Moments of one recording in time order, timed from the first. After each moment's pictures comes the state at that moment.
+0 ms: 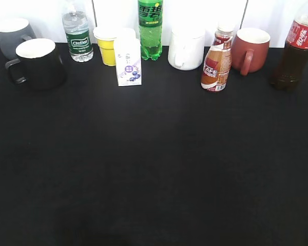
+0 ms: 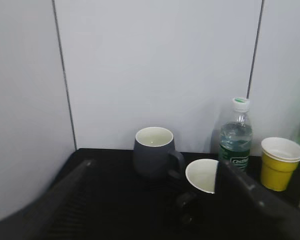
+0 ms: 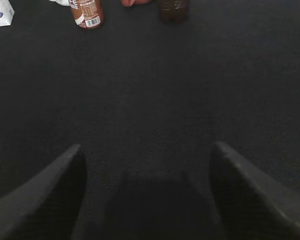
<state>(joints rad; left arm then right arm) 0.05 0.71 -0.51 0.06 -0.07 -0.09 0.02 -0.01 -0.50 0.10 1.04 0.01</state>
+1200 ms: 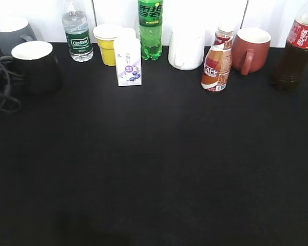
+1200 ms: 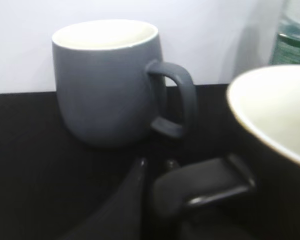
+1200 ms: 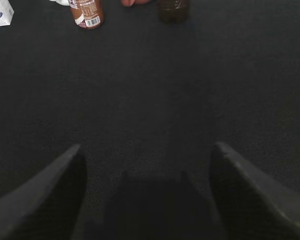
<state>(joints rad) 0.05 2.05 -0.86 0.16 -0.92 -0.08 0.02 -0.01 -0.50 0.10 1.04 0.01</state>
